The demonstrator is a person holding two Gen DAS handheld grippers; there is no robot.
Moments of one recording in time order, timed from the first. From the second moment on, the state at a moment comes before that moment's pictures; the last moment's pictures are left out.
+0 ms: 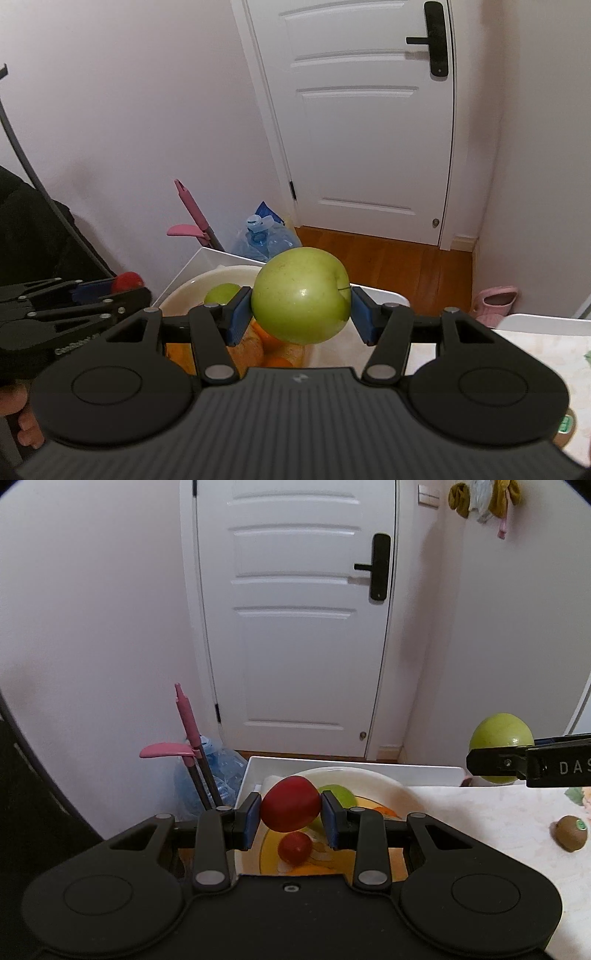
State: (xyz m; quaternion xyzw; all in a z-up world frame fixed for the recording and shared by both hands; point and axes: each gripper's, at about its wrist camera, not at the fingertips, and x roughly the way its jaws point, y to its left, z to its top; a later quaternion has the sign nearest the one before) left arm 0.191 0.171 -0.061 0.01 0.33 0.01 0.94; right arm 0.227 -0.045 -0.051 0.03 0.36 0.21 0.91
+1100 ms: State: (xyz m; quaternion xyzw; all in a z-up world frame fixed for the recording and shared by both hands) left arm 0.193 0.213 -0.083 0.02 0.33 -0.03 0.94; right arm 0.267 0.004 -0.087 0.02 0.40 0.19 0.90
